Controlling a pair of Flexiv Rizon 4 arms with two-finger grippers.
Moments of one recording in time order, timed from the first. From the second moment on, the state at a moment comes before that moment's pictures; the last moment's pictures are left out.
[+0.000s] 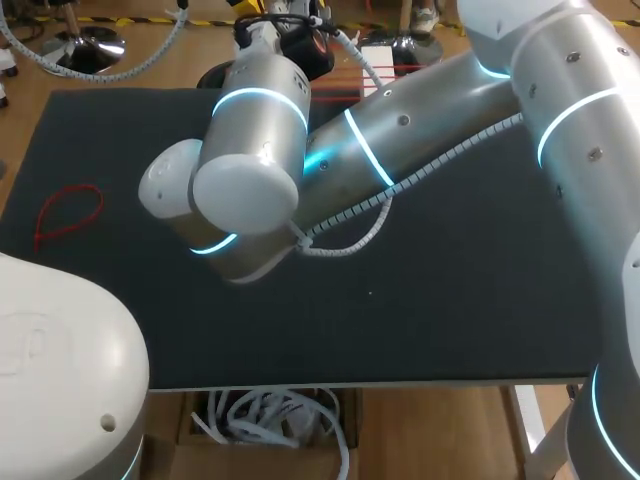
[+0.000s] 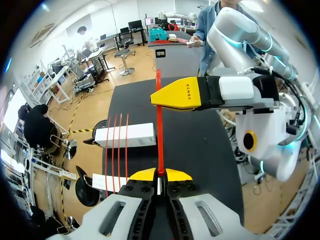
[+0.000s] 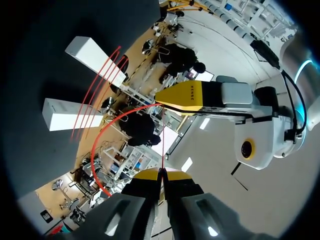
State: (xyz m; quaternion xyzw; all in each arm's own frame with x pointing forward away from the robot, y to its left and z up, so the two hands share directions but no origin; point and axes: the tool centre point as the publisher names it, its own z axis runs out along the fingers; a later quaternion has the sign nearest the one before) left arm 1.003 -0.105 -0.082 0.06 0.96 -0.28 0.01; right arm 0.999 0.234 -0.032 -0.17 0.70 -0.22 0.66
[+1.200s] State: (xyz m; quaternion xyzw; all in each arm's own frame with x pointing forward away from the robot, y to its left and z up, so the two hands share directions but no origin) left arm 1.003 -0.105 -0.082 0.06 0.96 -0.28 0.01; right arm 1.000 0.234 -0.029 -0.17 0.71 -0.22 0.65
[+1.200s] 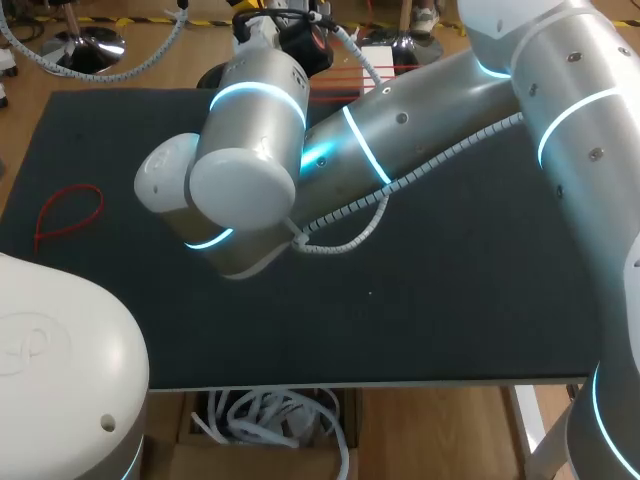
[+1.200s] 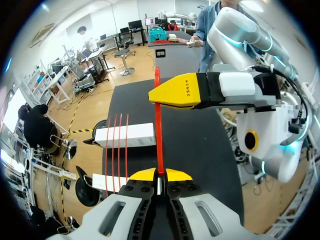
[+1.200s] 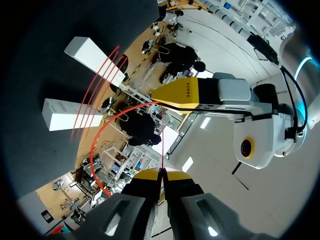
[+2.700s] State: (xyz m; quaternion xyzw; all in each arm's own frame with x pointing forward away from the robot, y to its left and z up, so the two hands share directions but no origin) left arm 1.003 -0.105 -0.082 0.06 0.96 -0.28 0.01; right arm 1.005 0.245 -0.038 -0.18 0.72 -0.22 0.64
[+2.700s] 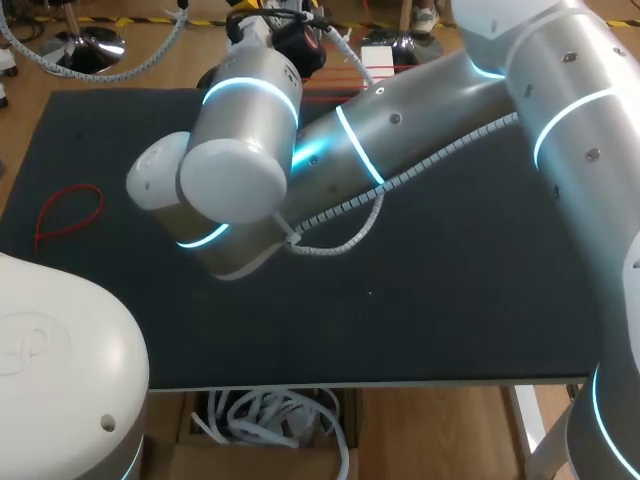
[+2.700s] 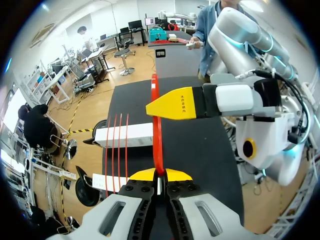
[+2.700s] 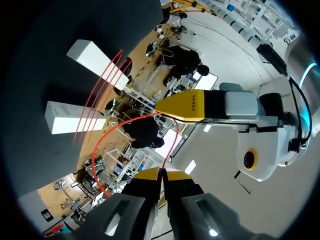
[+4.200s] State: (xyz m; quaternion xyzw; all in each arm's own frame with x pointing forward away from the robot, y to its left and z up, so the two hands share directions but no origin) left arm 1.003 -0.105 -0.082 0.06 0.96 -0.28 0.01; right arm 1.004 0.236 -0.038 -0.16 0.72 -0.23 0.63
